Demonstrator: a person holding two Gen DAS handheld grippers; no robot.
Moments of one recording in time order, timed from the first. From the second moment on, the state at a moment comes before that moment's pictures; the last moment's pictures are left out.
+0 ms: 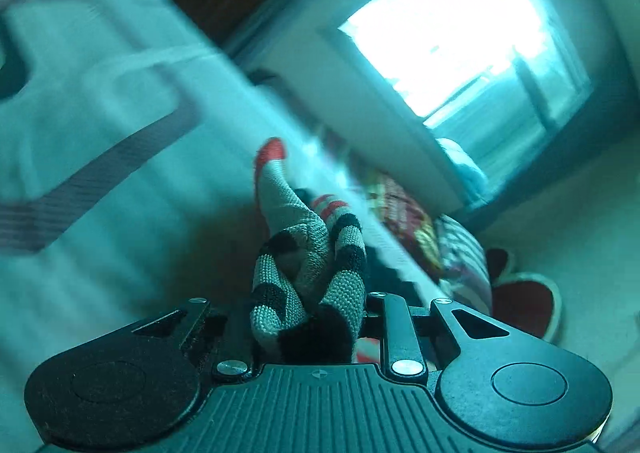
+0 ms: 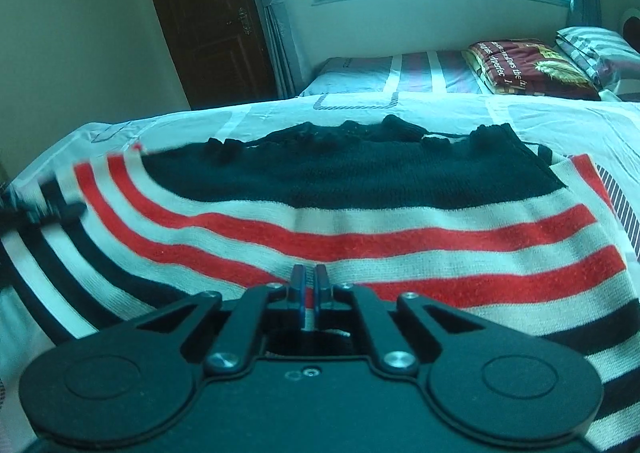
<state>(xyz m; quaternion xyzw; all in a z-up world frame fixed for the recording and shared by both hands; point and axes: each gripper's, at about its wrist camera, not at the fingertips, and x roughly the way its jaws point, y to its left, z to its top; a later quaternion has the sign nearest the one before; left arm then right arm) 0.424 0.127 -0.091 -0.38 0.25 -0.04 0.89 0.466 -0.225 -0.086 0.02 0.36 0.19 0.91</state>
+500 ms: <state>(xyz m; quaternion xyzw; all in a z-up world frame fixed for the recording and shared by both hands) 0.489 -0.063 -0.002 -0.22 0.31 -0.24 0.89 0.438 -0.348 -0.082 0.32 0.31 0.11 0.89</state>
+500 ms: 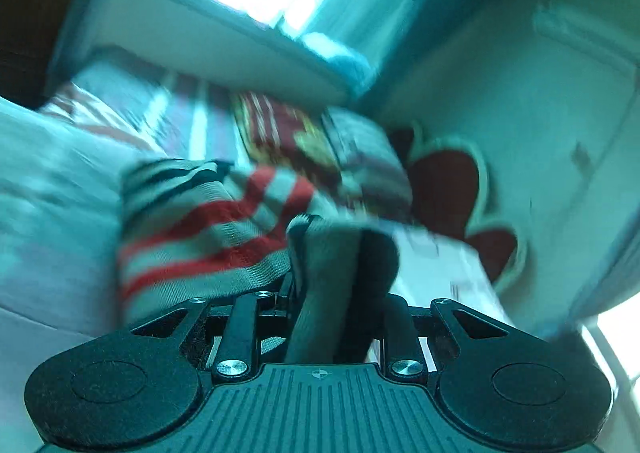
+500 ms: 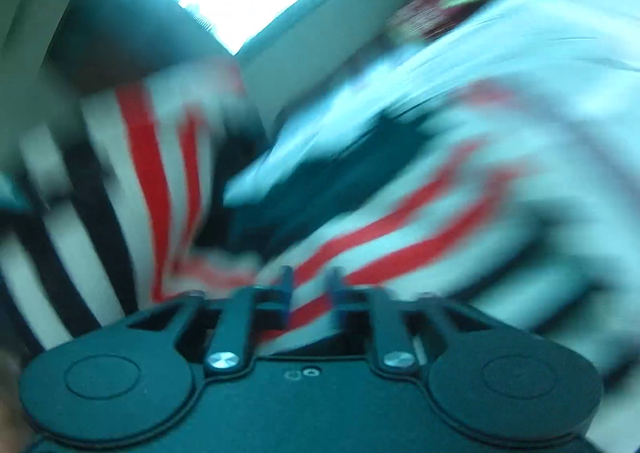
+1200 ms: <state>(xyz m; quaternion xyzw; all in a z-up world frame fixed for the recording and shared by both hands) 0.472 0.013 -0.026 -0.16 0.38 -0.17 0.90 0.415 -0.420 -0.091 0.48 0.35 0.16 0.79</state>
